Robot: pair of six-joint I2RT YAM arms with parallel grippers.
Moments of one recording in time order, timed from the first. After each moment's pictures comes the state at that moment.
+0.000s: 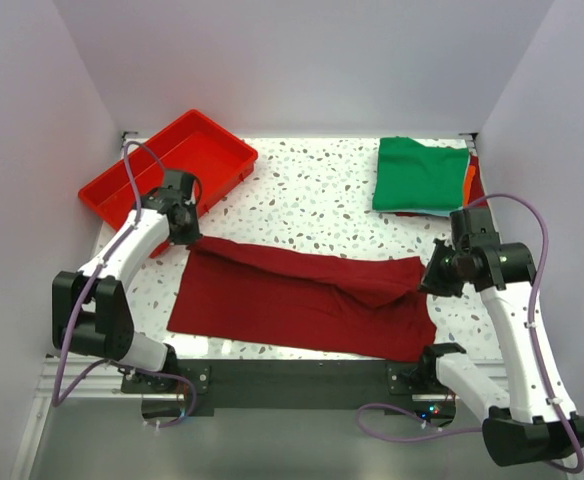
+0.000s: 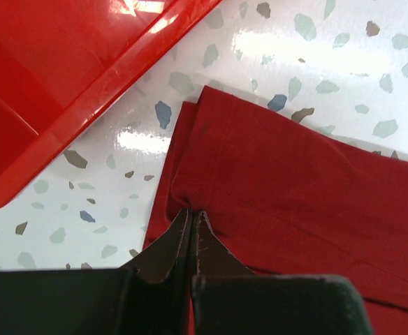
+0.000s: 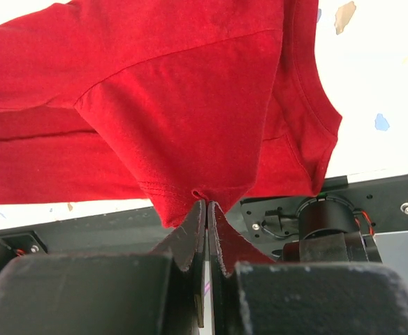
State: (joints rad) left arm -0.16 1.47 1.08 -0.71 -0.17 -0.31; right arm 0.10 0.93 1.13 -1.35 -0.05 0.53
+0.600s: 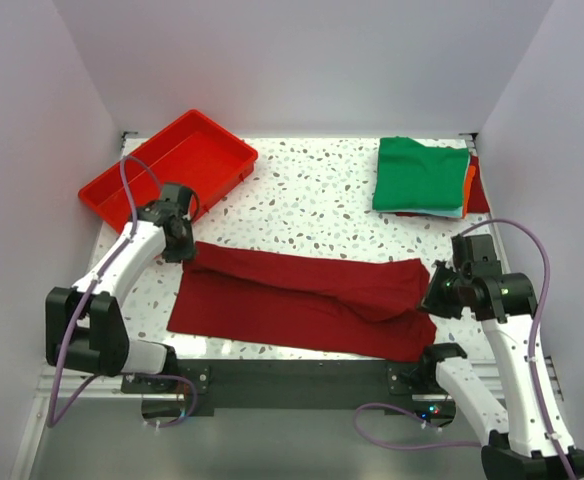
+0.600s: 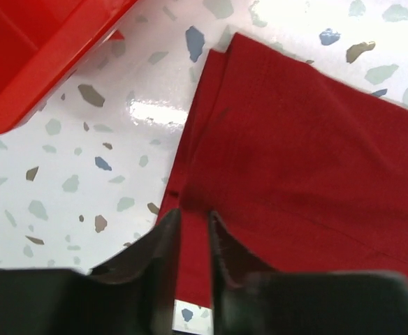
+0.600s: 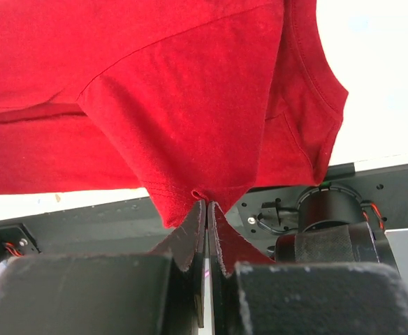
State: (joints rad) left arm -0.16 1.39 0.99 -0.82 -0.20 -0.33; right arm 0.10 0.75 0.98 -1.36 -0.07 0.55
